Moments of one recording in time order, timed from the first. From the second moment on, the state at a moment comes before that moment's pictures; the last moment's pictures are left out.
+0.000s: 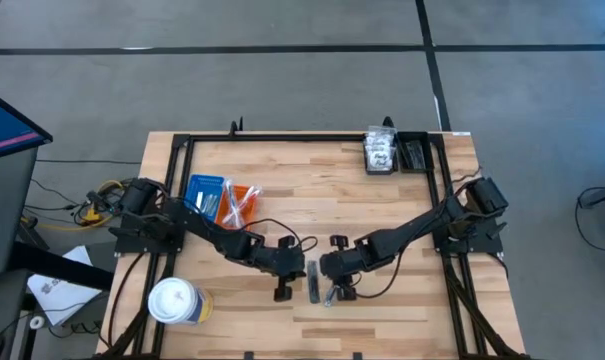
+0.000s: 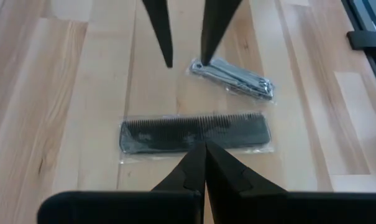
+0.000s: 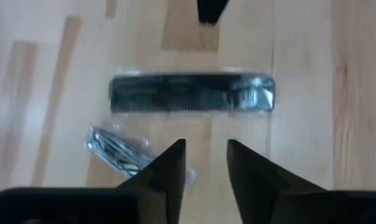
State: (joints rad) left arm -0.34 1.81 0.99 0.05 -0.12 -0.31; right arm 0.37 1.79 1.06 -0.30 0.08 0.26
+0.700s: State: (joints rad) left arm -0.32 1.93 1.03 0.12 -0.10 -0.28; right arm 0.37 1.79 1.06 -0.27 0.08 0.25
